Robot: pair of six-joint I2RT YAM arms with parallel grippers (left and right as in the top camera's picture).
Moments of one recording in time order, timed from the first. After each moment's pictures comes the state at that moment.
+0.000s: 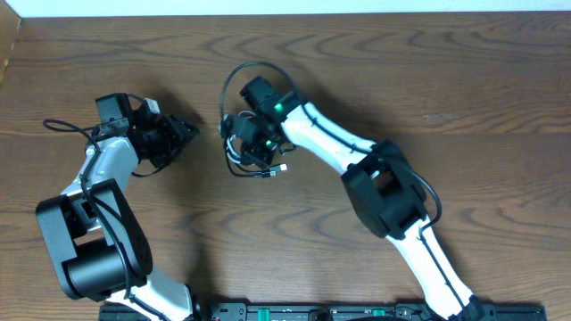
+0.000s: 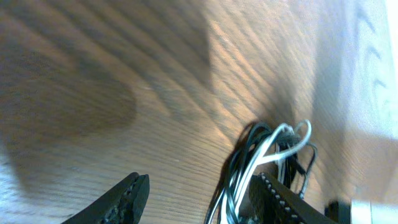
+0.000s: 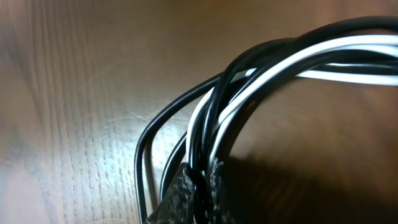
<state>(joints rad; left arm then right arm) 0.32 1.80 1.04 -0.39 0.59 -0.42 0.70 2.47 2.01 -0.79 -0.55 -0.39</state>
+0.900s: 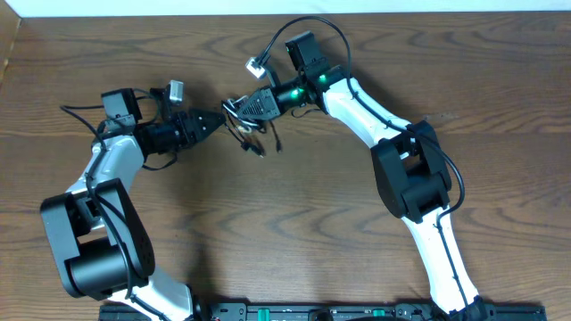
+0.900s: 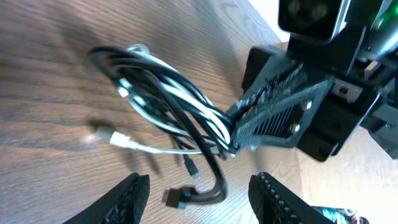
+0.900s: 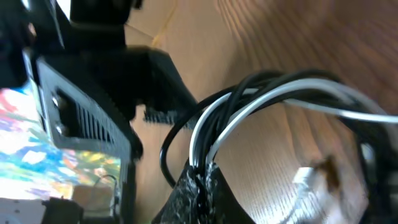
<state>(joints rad) 0.28 1.80 1.04 -0.32 1.09 -0.13 0.52 2.47 2.01 -0.34 -1.14 0.24</state>
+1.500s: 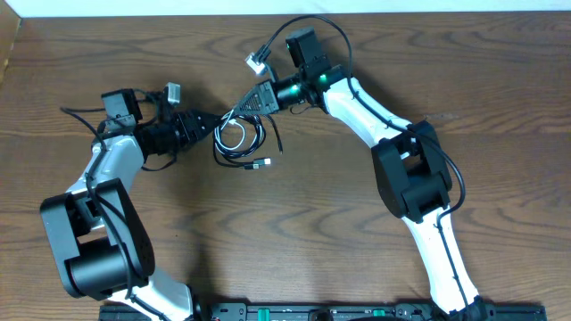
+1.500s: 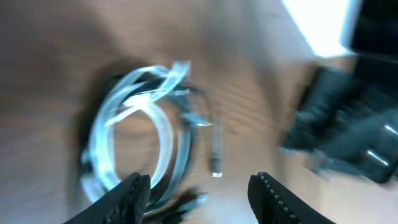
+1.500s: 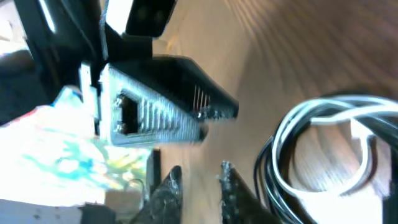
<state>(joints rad) 0.28 1.80 1.04 -0.35 0.90 -0.23 0.52 2.47 2.01 -0.33 -1.19 0.37</state>
